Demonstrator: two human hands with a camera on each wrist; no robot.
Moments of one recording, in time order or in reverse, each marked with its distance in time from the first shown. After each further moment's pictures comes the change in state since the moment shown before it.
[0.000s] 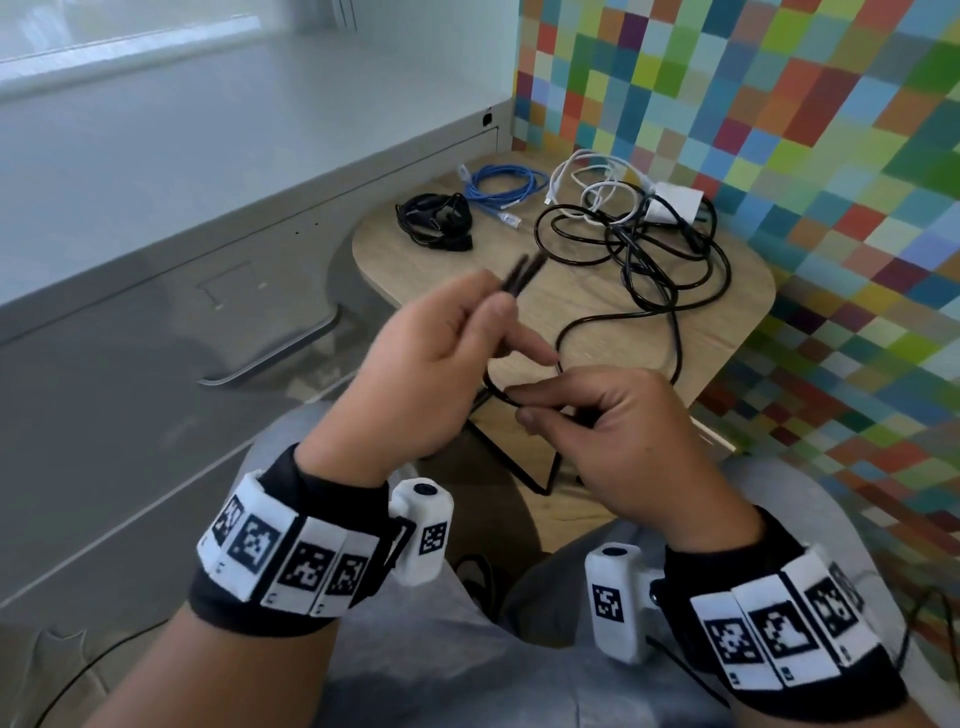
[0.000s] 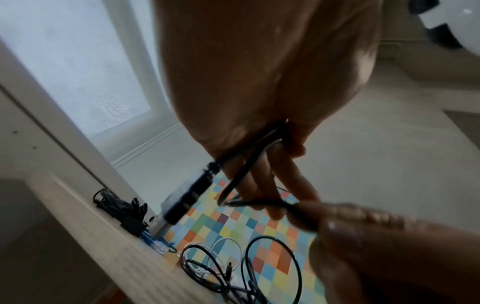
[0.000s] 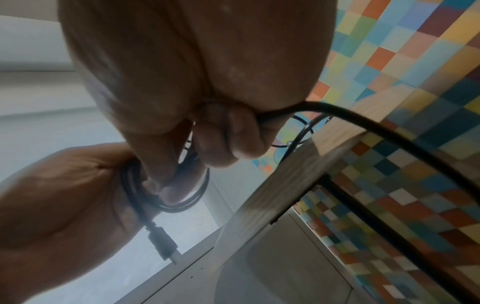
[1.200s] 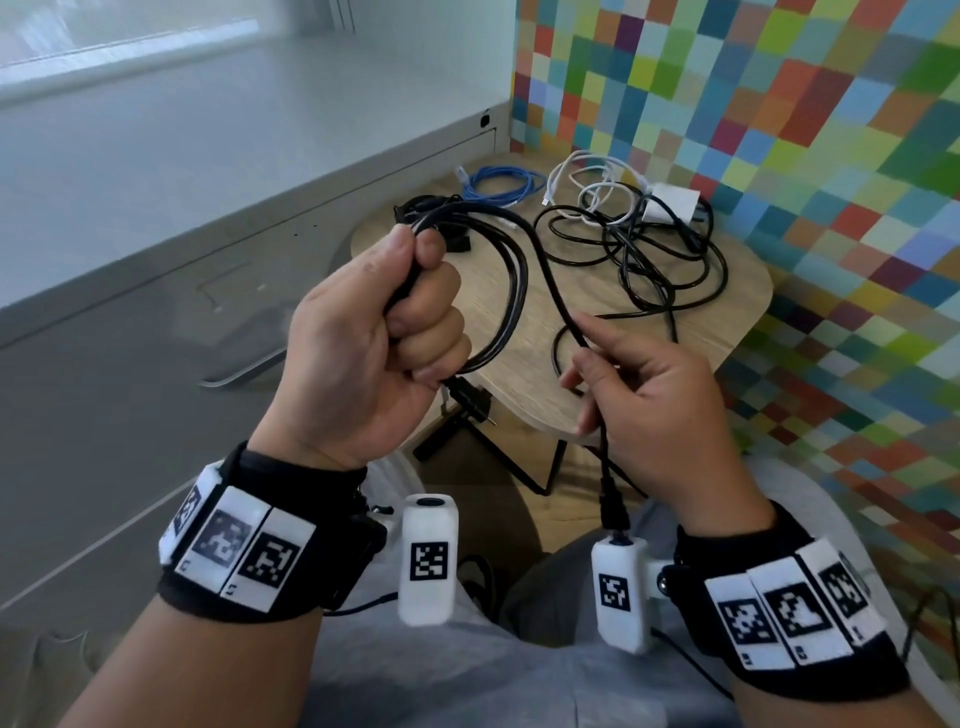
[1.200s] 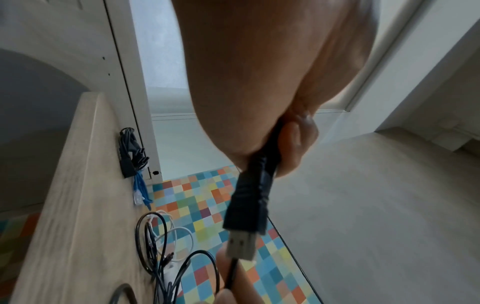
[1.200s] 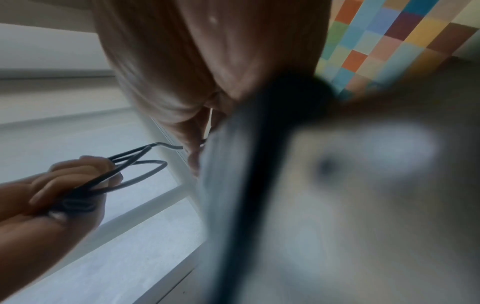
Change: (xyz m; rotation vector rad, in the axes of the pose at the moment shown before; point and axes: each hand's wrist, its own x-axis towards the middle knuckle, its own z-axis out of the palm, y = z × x) left_hand 0.000 0.008 -0.022 -1.075 -0.050 -0.130; right_hand 0.004 0.006 -0.013 0.188 0.186 0.144
